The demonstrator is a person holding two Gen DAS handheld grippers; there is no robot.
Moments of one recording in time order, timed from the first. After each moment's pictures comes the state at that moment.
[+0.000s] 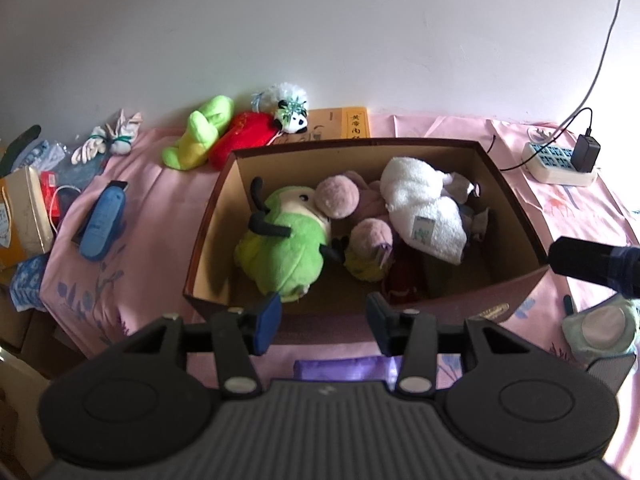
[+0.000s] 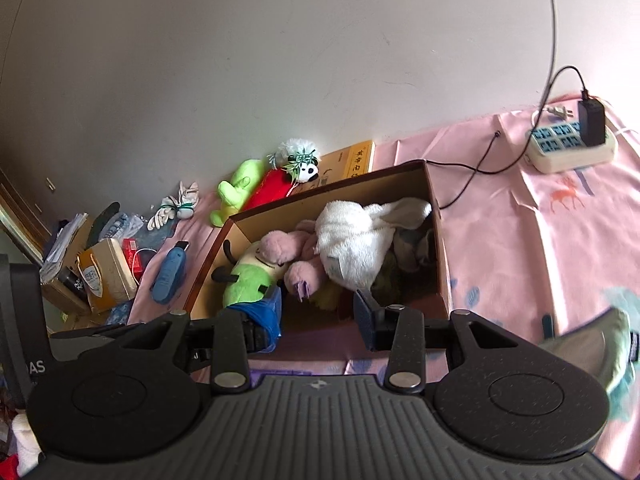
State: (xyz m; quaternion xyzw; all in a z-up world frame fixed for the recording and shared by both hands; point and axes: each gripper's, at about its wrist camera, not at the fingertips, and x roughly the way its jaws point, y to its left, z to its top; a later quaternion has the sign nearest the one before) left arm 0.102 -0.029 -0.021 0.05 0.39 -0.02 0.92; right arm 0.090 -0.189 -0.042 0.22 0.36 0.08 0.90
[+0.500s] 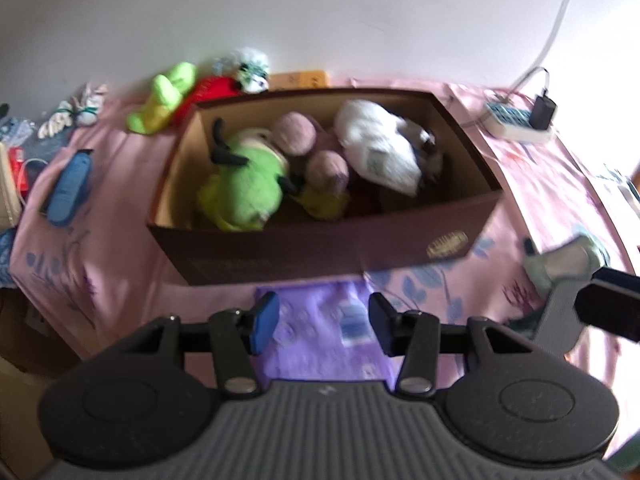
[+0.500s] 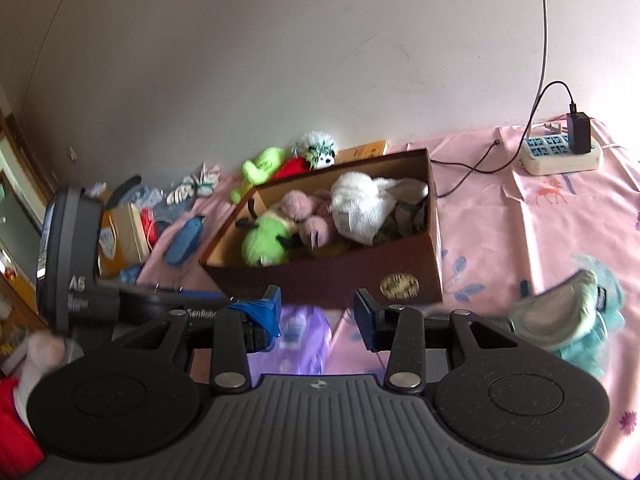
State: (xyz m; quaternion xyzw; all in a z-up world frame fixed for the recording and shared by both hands) left arm 0.060 -0.031 -0.047 0.04 0.43 -0.09 0.90; right arm 0.003 -0.180 -0.049 0.17 0.34 0.11 0.92
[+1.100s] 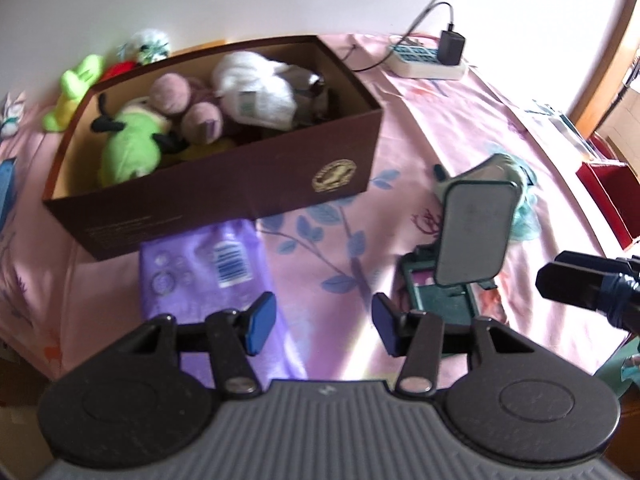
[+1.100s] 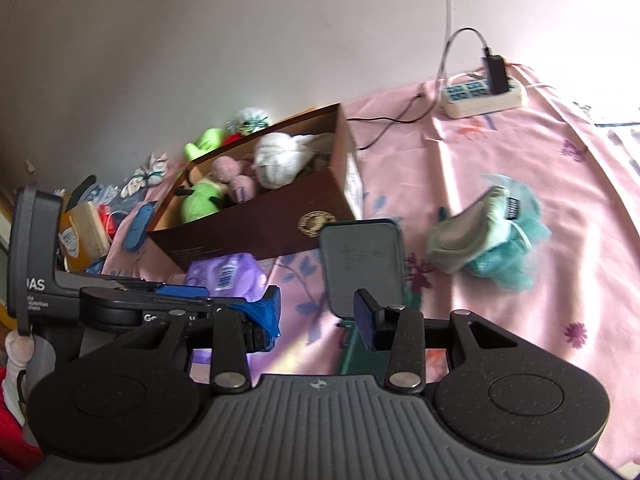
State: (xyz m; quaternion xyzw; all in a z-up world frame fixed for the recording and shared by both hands) left arm 0.026 -0.088 -0.072 0.07 0.46 -0.19 0.86; right arm -0.048 -0.226 -0.074 0.20 0.38 0.03 0.90
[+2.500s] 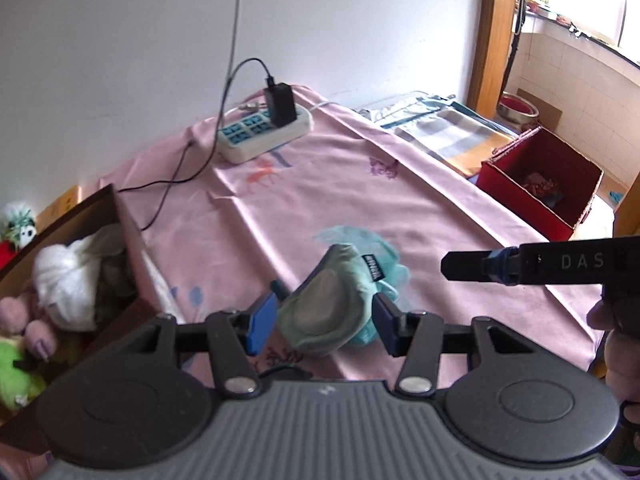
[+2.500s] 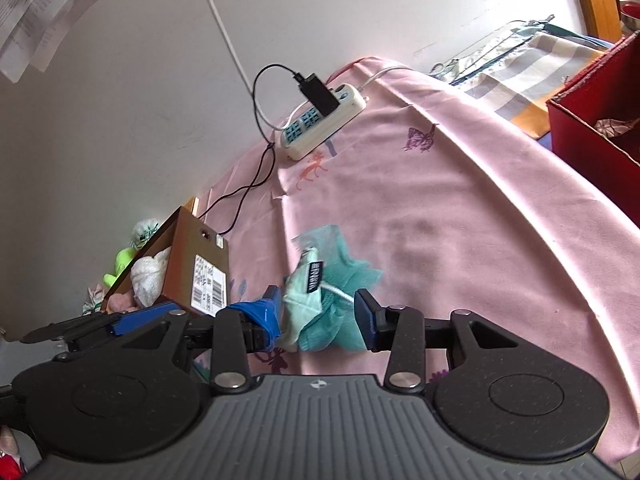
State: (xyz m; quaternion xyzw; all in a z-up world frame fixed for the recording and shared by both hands) left arm 0.041 -0.272 -0.052 0.18 0.36 -0.33 0.85; right arm -0.057 -0.393 -0.111 0.37 0.33 -0.11 0.86
